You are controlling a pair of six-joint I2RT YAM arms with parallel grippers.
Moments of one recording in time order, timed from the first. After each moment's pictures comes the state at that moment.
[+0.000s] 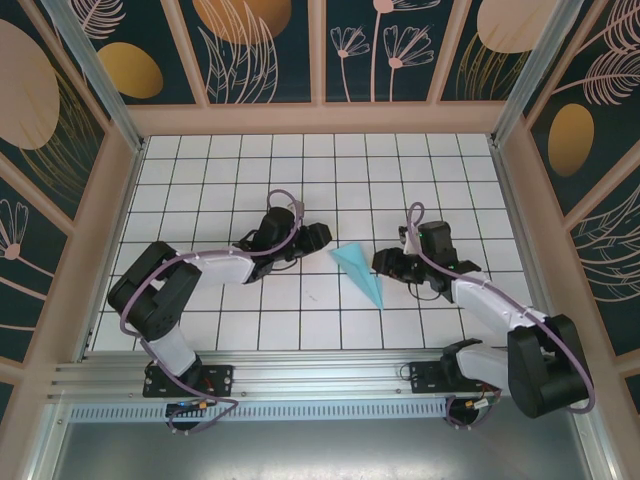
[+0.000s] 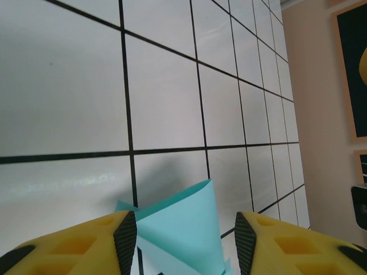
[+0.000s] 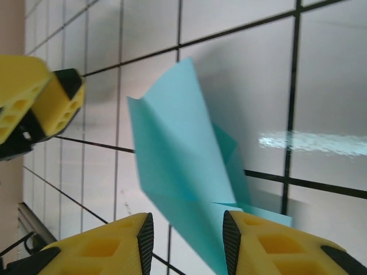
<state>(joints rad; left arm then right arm) -0.67 1.70 0.78 0.38 0.25 -0.98 0.32 1.18 0.49 -0.16 -0.54 0.58</state>
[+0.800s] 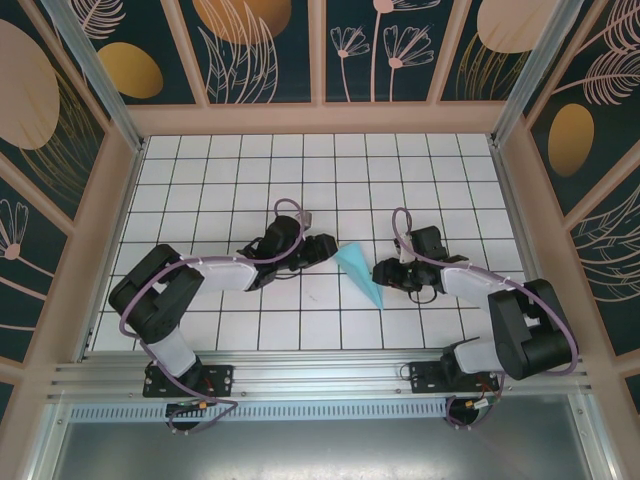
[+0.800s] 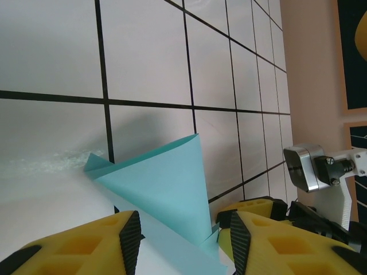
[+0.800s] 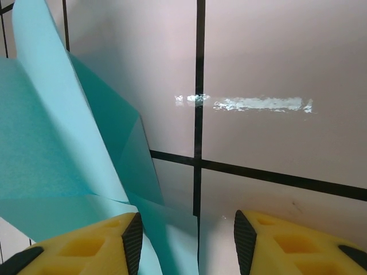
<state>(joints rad) -0.73 1.71 0.76 0.40 0.28 -1.02 0.32 1.36 0.51 -0.21 -0.46 0.45</state>
